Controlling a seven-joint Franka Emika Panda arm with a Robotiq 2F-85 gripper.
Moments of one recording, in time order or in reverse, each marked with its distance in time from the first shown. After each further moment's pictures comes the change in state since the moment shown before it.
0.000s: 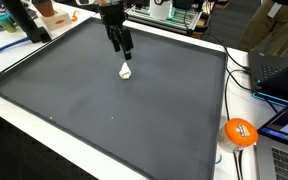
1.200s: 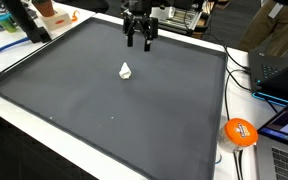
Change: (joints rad) arm -0.004 -0.147 0.177 -0.351 -0.035 0.554 -0.034
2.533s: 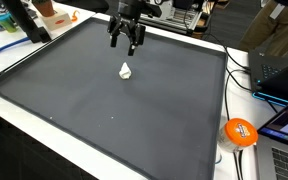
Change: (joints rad) arm 0.783 0.133 -0.934 0.055 -0.643 0.084 0.480
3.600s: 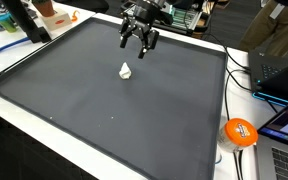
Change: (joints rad) arm 0.512 0.194 -0.371 -0.055 0.160 0.086 0.069
